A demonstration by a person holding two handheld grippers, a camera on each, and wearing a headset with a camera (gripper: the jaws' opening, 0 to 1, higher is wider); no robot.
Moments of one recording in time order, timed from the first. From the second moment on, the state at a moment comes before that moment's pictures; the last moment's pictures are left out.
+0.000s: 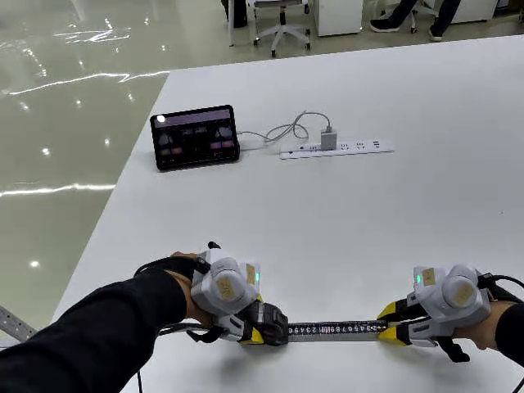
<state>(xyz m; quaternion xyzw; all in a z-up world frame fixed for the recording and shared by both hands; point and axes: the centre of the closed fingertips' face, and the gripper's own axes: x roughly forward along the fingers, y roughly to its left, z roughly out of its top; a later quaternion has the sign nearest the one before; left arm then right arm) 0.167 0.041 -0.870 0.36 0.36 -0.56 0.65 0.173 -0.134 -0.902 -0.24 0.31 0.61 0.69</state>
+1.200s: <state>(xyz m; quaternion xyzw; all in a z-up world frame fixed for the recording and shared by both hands) 0.167 0.040 -0.870 0.36 0.36 -0.56 0.65 0.175 -0.144 -0.901 -0.24 0.32 0.60 0.69</state>
